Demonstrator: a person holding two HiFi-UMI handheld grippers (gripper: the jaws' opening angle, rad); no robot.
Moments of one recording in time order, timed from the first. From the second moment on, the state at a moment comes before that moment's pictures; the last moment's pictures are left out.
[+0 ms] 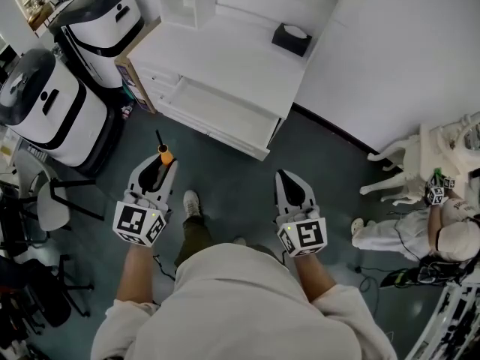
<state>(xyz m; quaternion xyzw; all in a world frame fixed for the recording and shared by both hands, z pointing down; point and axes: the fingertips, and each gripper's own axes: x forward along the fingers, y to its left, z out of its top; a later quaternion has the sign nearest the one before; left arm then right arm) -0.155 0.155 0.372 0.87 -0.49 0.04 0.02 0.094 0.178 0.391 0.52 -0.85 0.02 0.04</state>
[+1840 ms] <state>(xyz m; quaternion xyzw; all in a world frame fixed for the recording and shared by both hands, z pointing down) -0.227 -0.137 0.407 0.91 -0.40 0.11 0.00 0.019 -0.097 0.374 0.58 -0.81 0.02 0.05</state>
